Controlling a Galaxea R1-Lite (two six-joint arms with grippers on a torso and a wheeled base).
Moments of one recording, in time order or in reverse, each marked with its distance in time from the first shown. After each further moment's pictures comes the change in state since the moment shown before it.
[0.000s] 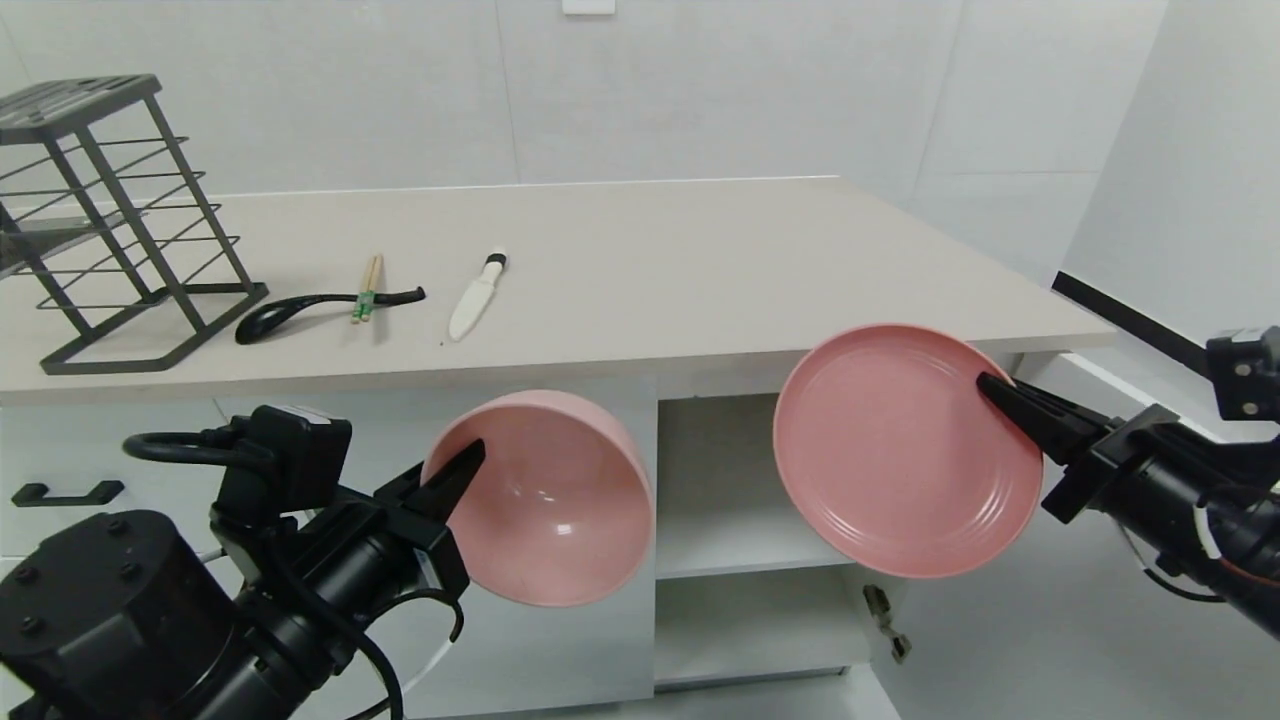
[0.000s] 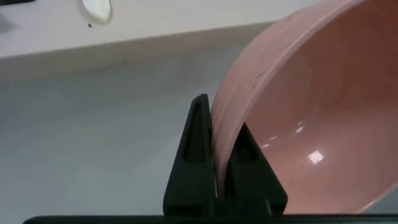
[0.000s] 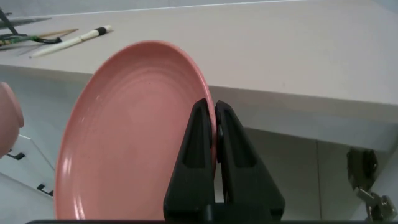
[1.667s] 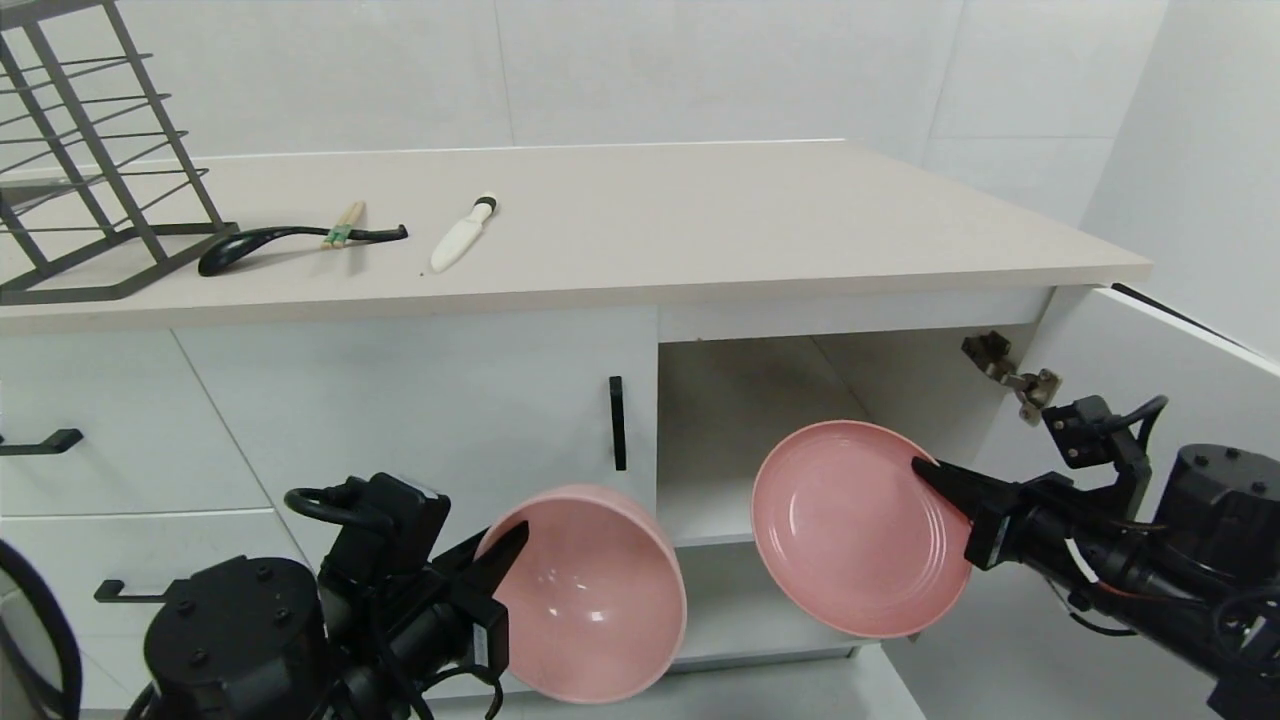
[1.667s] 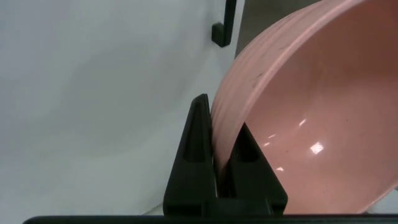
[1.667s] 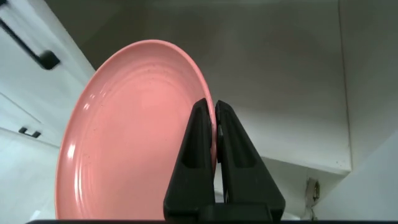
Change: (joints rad) left arm -0.068 0.171 0.050 0.000 0.001 0.000; right arm -0.014 0.298 0.014 0.000 -0.002 0.001
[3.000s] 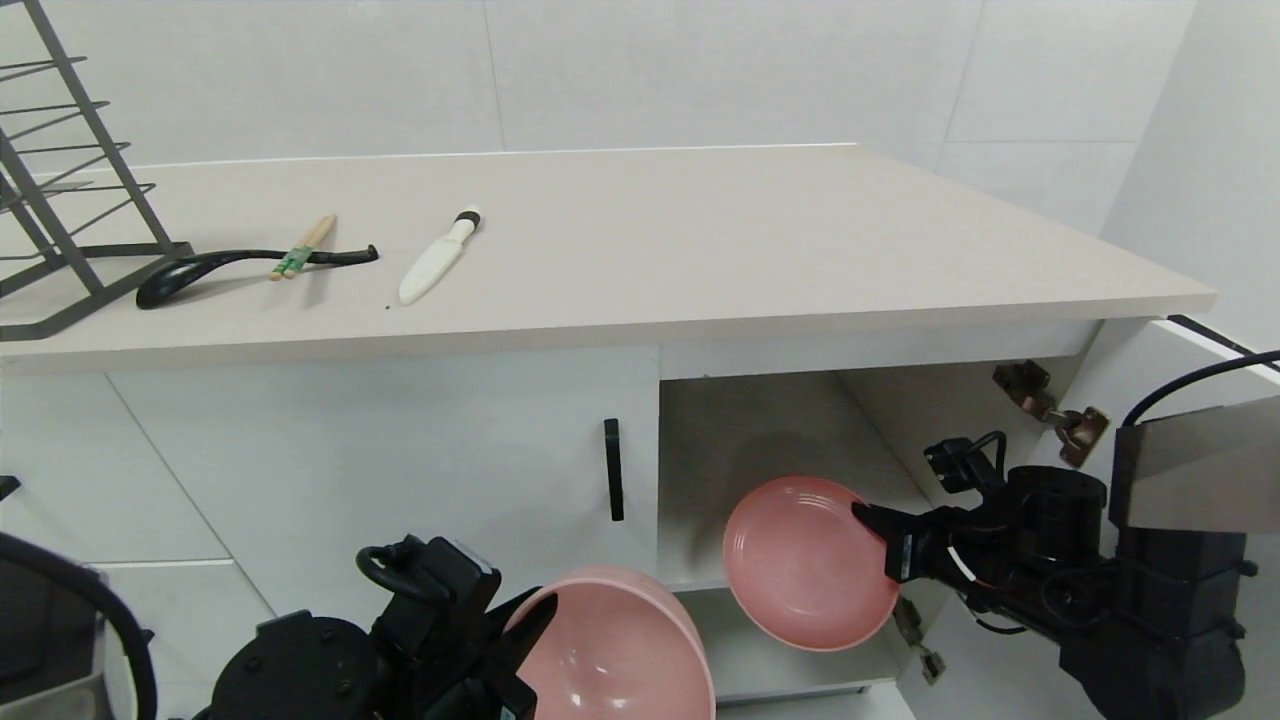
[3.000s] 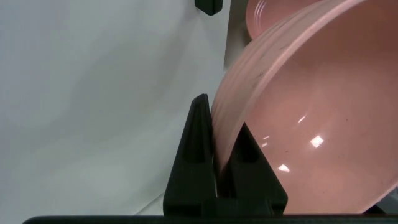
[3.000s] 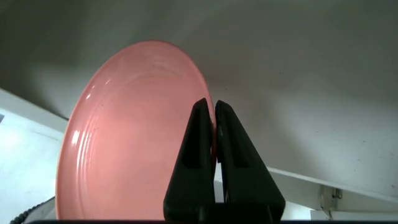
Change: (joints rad) left arm -0.107 0.083 0.050 0.000 0.004 0.001; right arm 0.003 0.405 -0.193 0.000 -0.001 0.021
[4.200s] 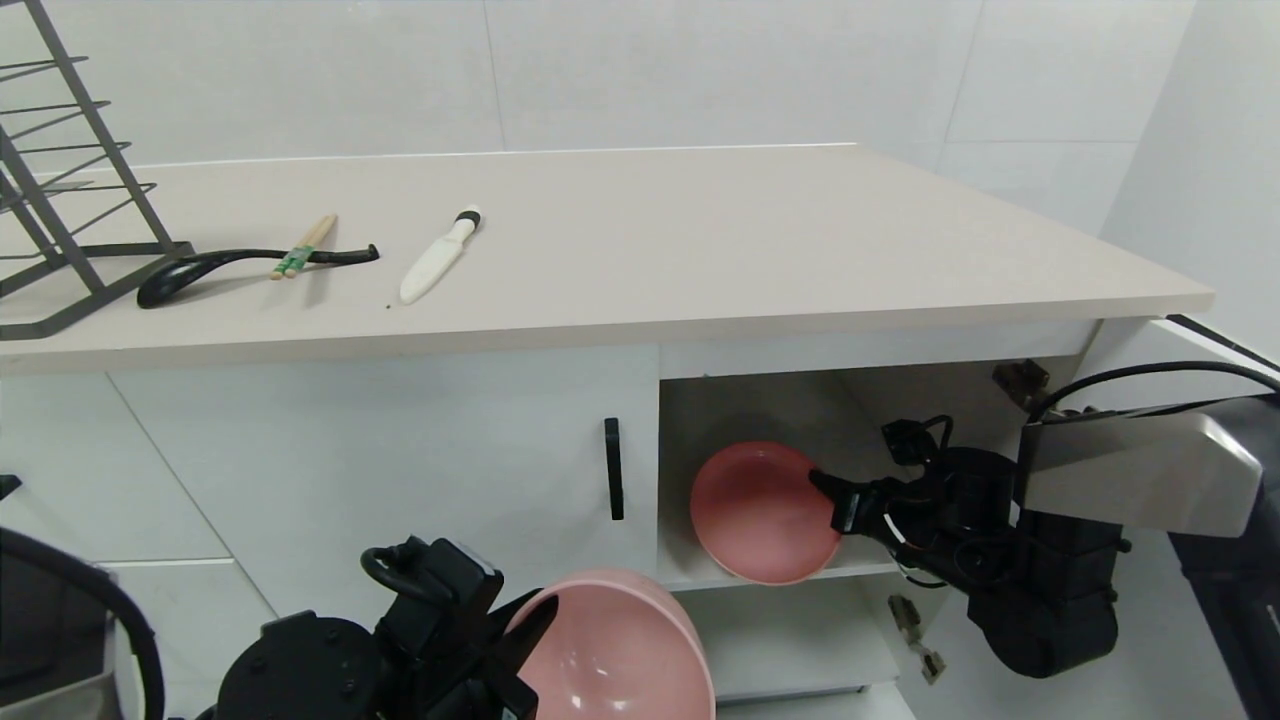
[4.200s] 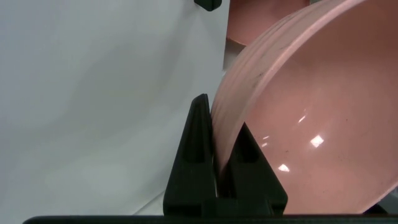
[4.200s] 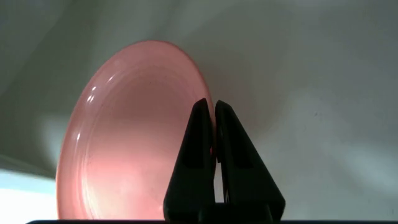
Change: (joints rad) left arm 0.000 0.008 0.000 0.000 0.000 0.000; right arm 0.021 0.198 -0.301 0.000 -0.001 0.191
